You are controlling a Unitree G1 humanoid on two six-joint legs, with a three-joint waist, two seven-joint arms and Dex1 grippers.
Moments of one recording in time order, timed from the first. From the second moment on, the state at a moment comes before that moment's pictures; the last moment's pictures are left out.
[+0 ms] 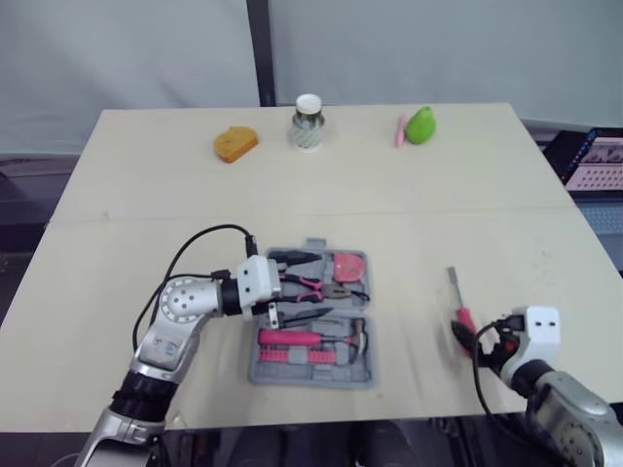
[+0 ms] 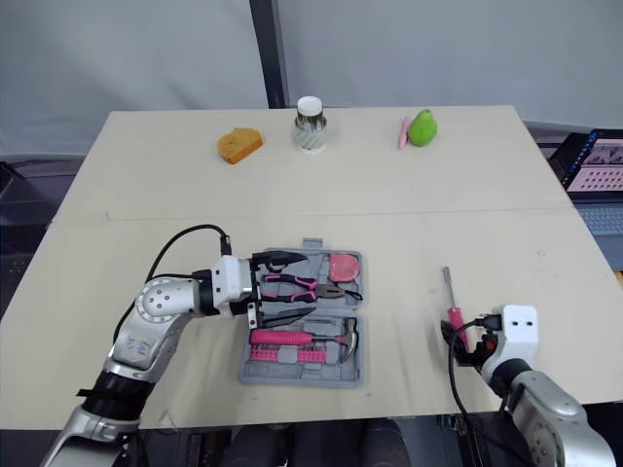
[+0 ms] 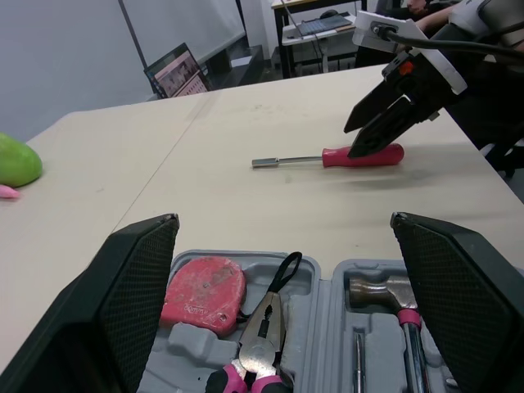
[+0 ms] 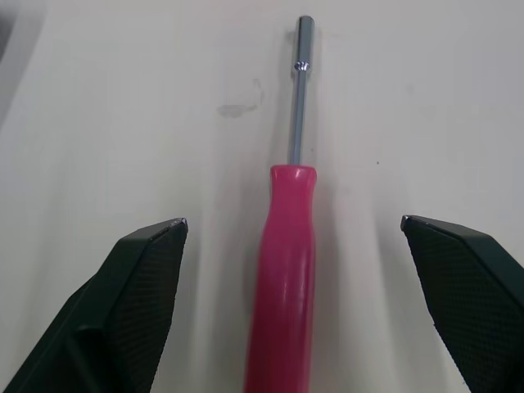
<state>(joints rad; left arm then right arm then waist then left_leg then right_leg) -0.32 0.45 -0.16 -0.11 -0.25 -0.05 -0.95 0.24 -0.48 -0.40 -0.43 0.45 0.73 0.37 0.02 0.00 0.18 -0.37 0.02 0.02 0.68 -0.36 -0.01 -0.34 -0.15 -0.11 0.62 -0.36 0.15</state>
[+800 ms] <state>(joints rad) -0.05 0.54 -0.07 -0.29 -0.27 -0.06 -0.91 -0.59 -1.15 0.31 0.60 -0.38 -0.97 1.15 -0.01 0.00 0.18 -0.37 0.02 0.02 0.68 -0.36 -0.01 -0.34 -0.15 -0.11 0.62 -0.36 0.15</state>
